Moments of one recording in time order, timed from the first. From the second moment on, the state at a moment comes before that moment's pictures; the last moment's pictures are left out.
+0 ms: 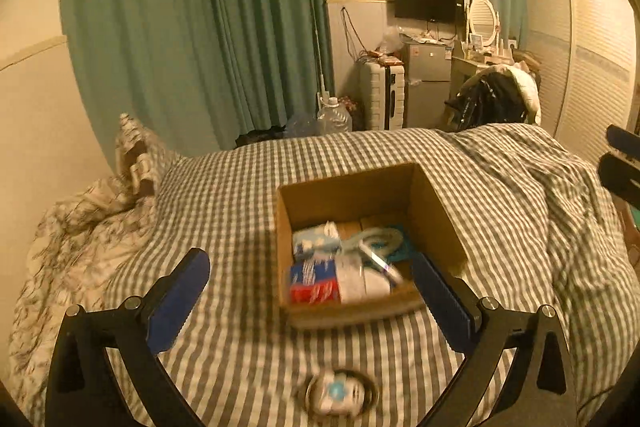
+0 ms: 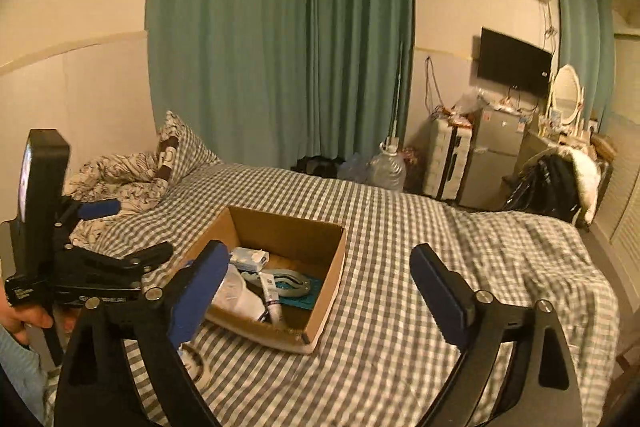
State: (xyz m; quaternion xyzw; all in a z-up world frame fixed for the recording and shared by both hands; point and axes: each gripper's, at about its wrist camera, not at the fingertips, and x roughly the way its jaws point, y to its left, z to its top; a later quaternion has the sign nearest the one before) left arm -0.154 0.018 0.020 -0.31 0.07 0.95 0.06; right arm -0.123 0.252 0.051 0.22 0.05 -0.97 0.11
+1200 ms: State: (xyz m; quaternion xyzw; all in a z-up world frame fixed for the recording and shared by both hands) left arm -0.110 -0.072 -0.128 -0.42 -0.07 0.90 -0.06; right arm -0.153 0.081 -0.218 0.44 0.09 -0.84 0.30
